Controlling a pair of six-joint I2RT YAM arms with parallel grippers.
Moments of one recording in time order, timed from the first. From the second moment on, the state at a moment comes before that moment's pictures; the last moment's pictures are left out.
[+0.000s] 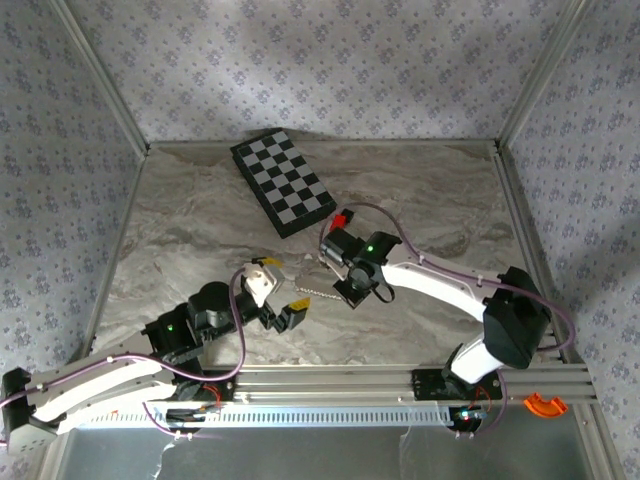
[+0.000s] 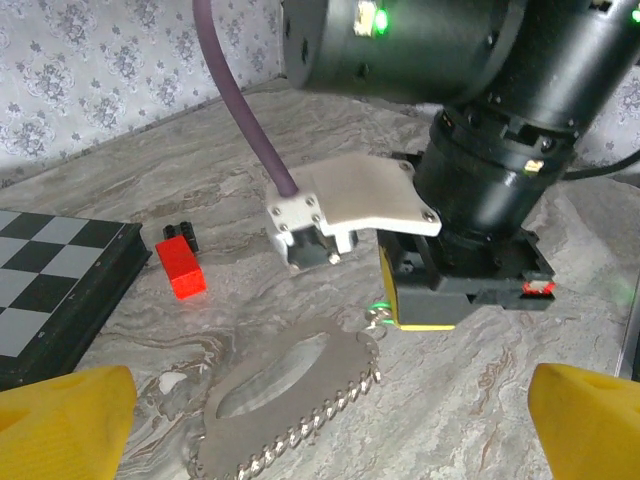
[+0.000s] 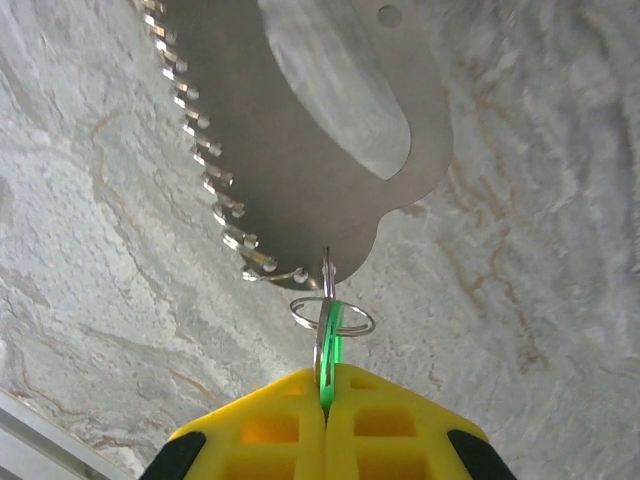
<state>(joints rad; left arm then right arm) -1.09 0.60 0.46 -0.08 -0.14 -0.08 0.92 1.53 1.15 -0.98 0.06 0.12</state>
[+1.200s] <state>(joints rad) -1.09 0.65 0.46 -0.07 -0.12 -0.08 0.95 1.47 0.90 -0.86 0.01 0.27</state>
